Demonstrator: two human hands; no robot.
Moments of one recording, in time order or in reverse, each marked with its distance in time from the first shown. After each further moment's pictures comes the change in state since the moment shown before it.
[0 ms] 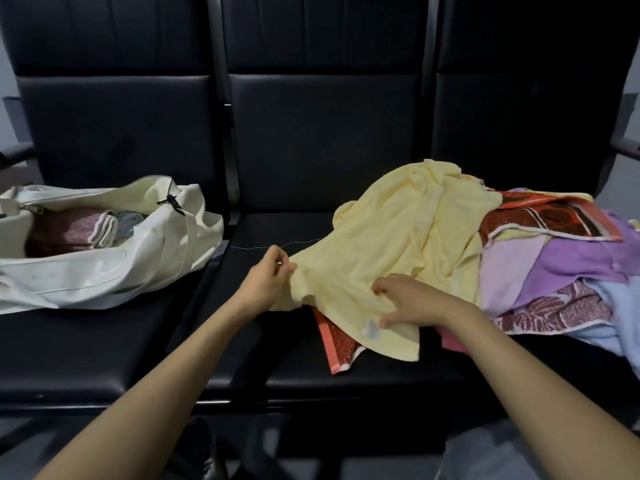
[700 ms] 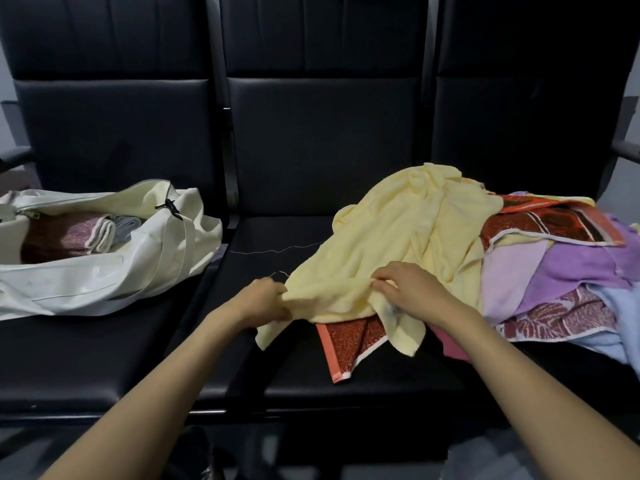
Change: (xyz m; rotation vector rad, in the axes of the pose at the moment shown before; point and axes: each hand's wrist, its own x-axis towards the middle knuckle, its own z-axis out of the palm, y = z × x) left_hand 0.010 -0.016 -0.006 0.623 -0.360 -0.006; right_hand -0.002 -0.021 -0.016 0.094 0.327 0.003
